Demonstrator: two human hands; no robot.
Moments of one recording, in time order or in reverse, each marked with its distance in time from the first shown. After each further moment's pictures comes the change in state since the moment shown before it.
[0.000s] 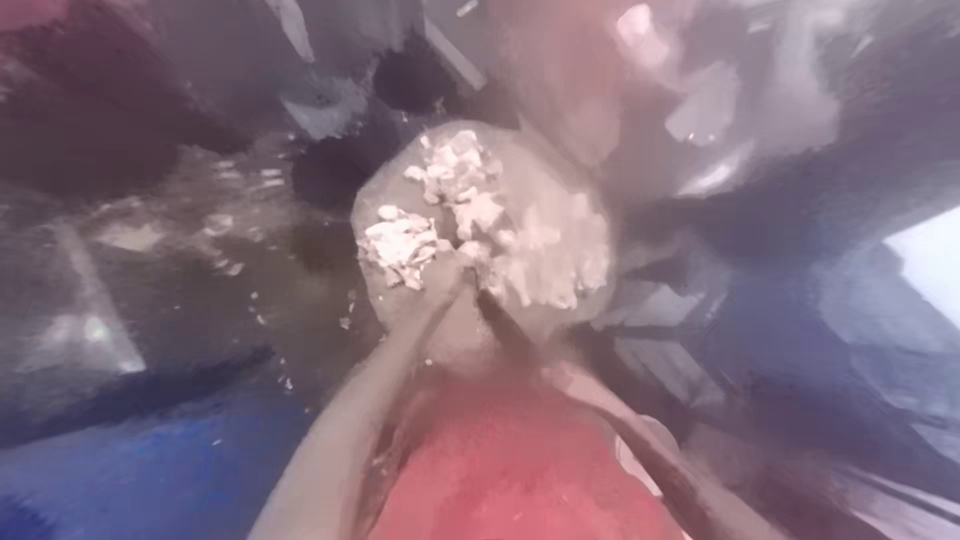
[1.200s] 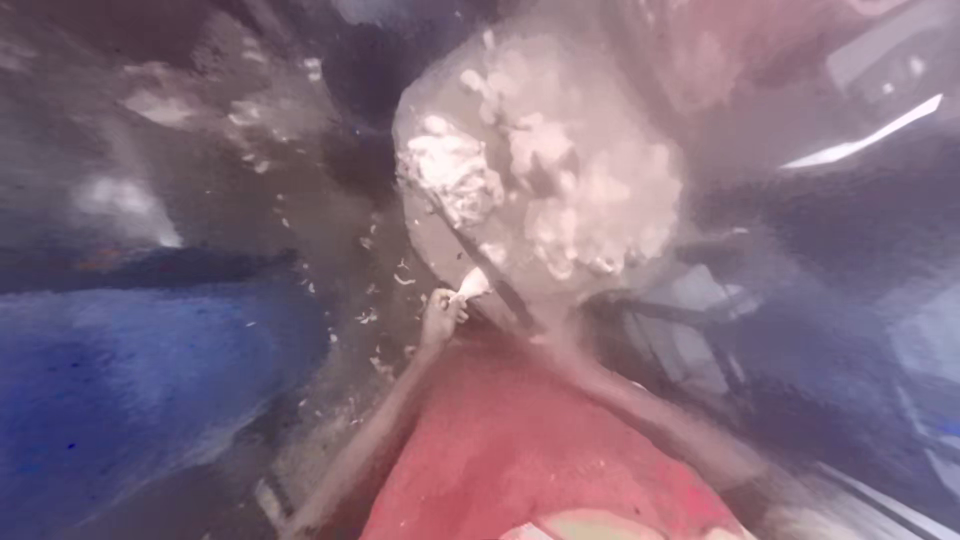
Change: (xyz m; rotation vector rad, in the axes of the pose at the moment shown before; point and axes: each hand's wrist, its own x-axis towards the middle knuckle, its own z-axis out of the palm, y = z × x) left_hand -0.191 -0.109 0.112 -1.243 0.051 -0.246; right_hand -0.011 -0.145 0.062 -0.047 0.196 -0.723
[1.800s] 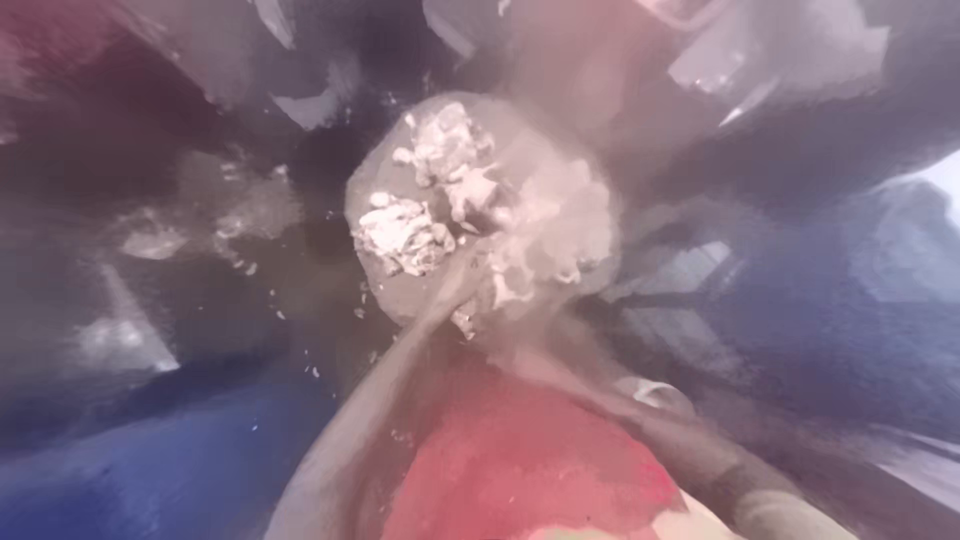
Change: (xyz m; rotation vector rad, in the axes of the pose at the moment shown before) left_hand 0.063 0.206 0.084 0.879 -0.431 0.467; right_hand -0.010 0.083 0.009 -0.160 -0.415 0.482
